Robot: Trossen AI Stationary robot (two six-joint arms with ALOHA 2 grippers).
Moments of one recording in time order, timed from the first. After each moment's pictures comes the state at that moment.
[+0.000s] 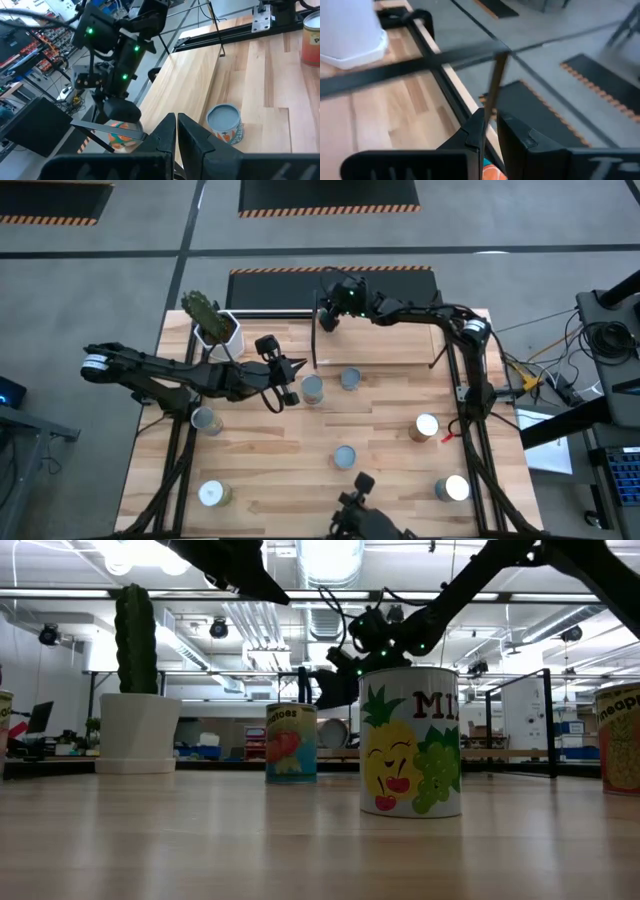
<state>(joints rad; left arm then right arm) -0.09 1.27 0.89 0.02 -0.66 0.23 -0.64 2.03 1.42 0.21 -0.09 -0.15</state>
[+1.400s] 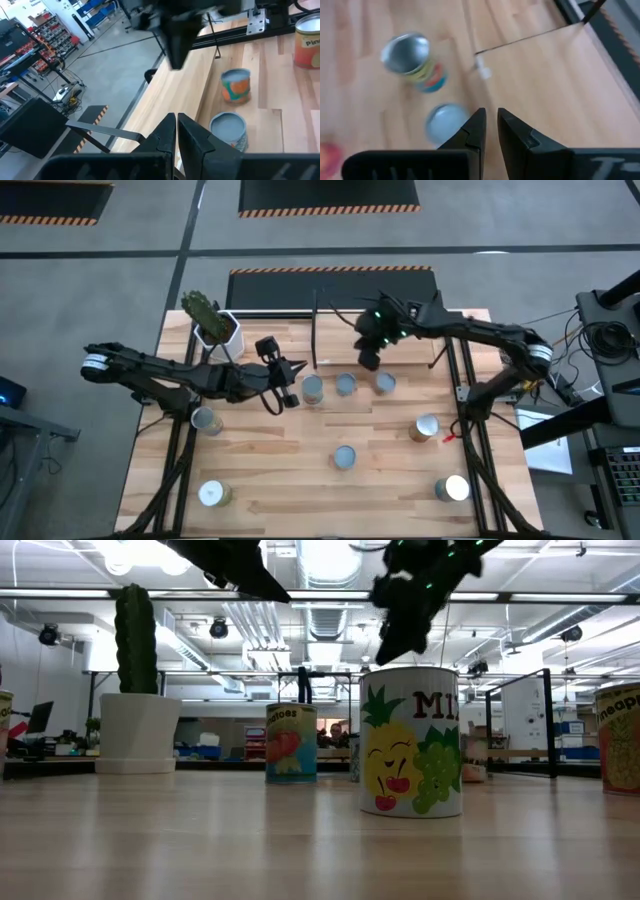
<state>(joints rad) -0.11 1.27 0.89 0.01 -0.66 0.21 -0.42 1.46 1.25 -0.65 -0.18 -0.06</state>
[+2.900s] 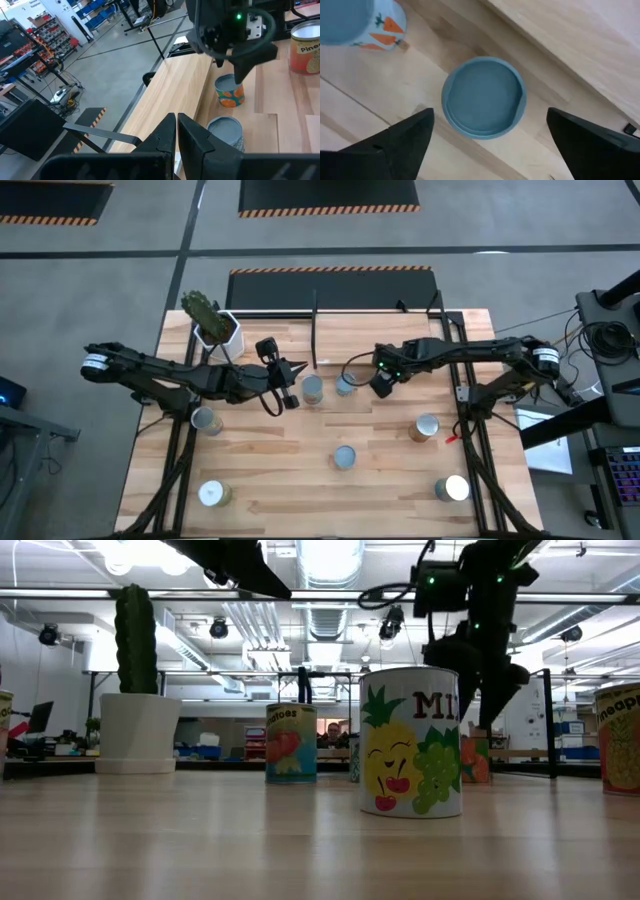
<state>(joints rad) -0.12 1.27 0.89 0.03 -0.66 0.20 -0.24 1.45 0.97 -0.87 0.11 0.65</state>
